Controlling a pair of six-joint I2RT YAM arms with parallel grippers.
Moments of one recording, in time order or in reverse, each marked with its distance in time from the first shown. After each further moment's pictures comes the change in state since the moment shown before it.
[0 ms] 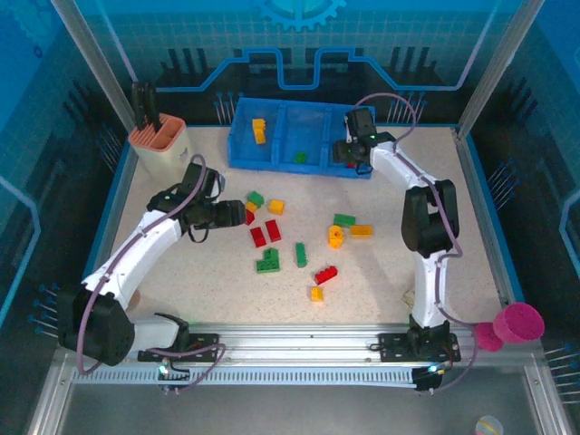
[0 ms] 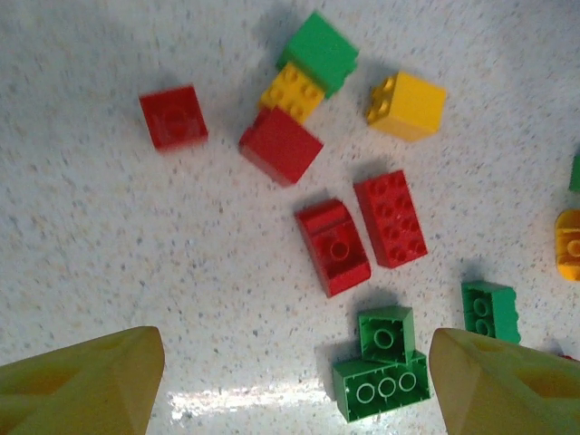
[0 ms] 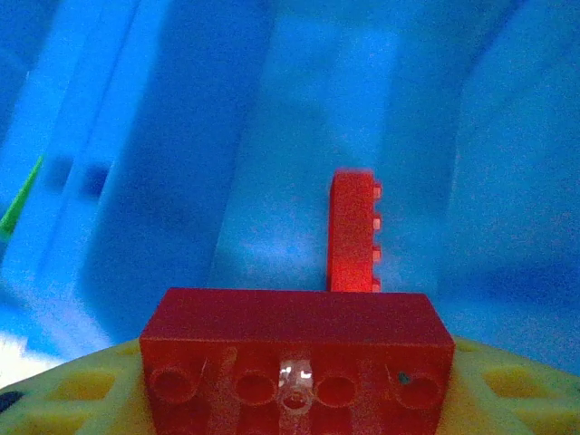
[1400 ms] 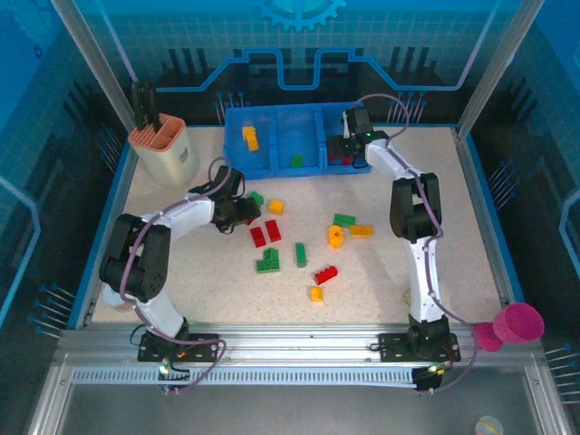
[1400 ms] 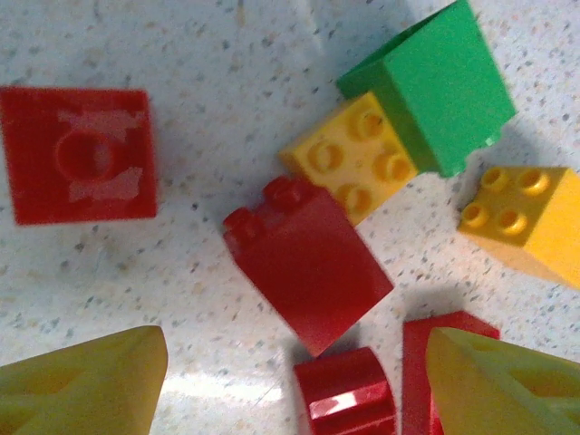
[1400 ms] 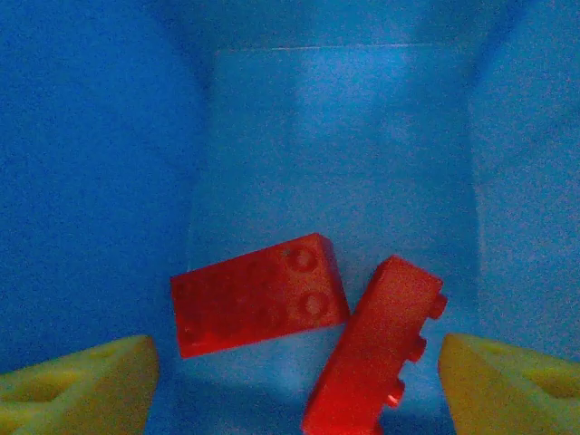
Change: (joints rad) left arm -0.017 0.428 0.014 0.330 -0.027 -0.265; right arm -0.036 0.237 0.217 0.054 -0.102 -0.012
